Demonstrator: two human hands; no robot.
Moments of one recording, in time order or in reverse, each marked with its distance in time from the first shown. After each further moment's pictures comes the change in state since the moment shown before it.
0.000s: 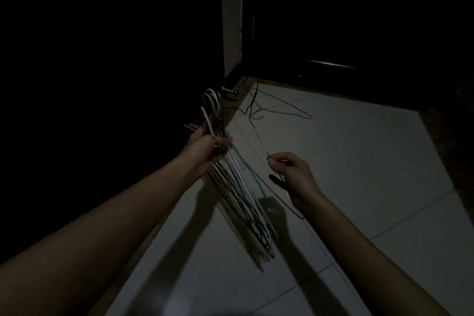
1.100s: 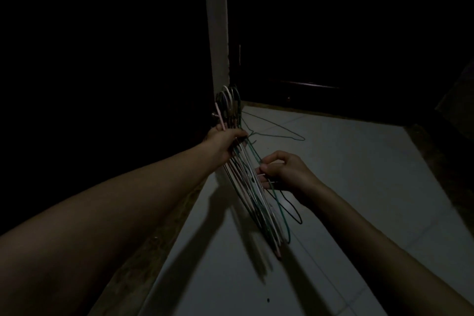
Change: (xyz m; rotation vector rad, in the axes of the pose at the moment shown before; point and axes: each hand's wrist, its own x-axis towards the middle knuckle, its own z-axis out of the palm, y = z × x) left_hand 0.069 0.048 0.053 0.012 -0.064 -0.018; right_hand 0.039 -0.060 0.020 -0.164 -0.118 -0.012
